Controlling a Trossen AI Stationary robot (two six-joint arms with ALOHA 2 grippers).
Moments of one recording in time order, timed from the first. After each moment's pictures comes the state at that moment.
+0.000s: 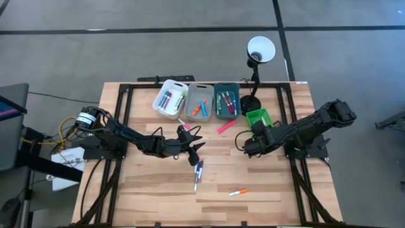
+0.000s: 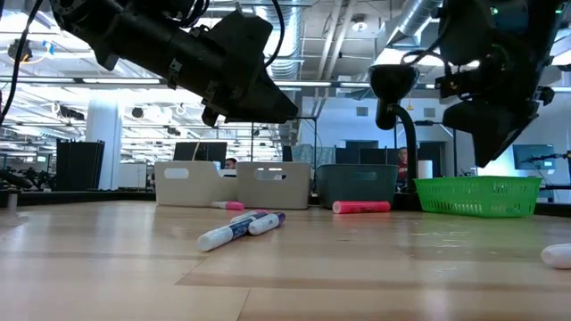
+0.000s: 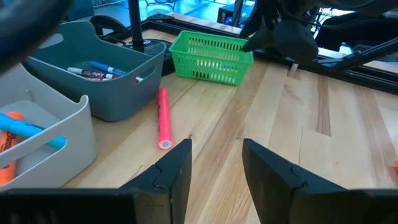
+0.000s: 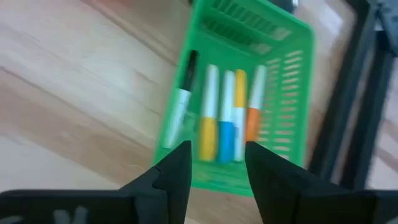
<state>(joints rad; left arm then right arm) -0.26 1.67 0.71 0.59 -0.59 -0.29 0.26 1.43 0.83 -1.20 0.52 1.25</state>
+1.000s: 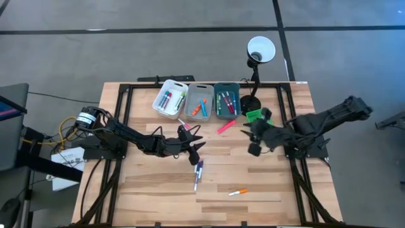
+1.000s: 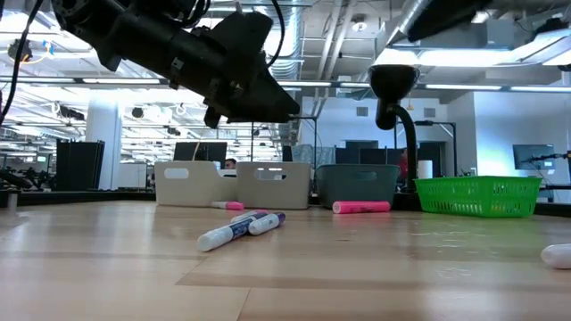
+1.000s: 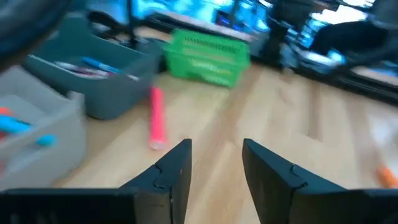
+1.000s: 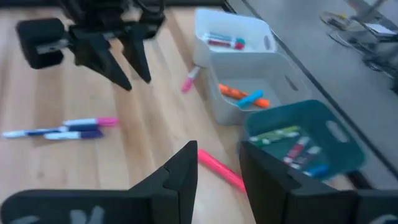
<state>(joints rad) -0.26 1.67 0.71 0.60 -0.56 -0.33 0.37 1.07 0.99 -0.73 0.66 0.30</state>
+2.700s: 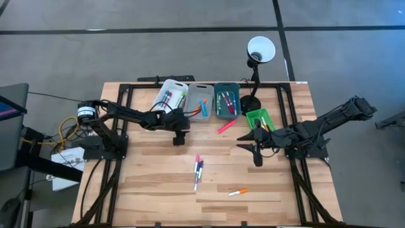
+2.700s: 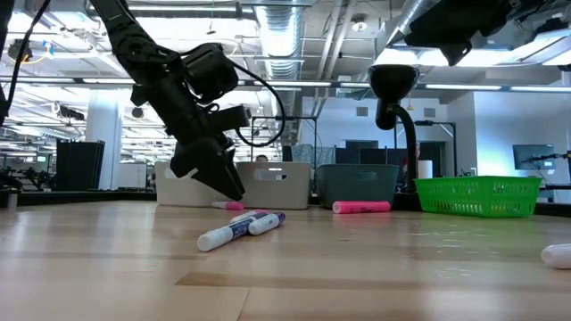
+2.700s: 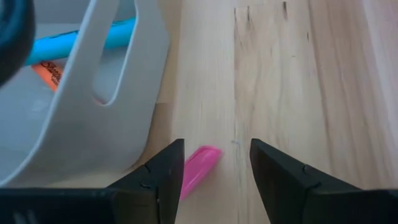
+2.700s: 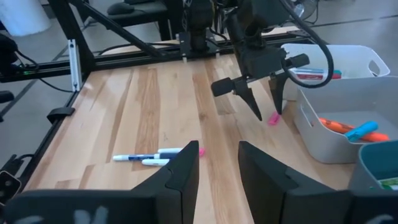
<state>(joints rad) 0.20 1.65 0.68 0.08 -0.07 0.32 0.37 0.90 0.58 -0.07 0.39 0.21</state>
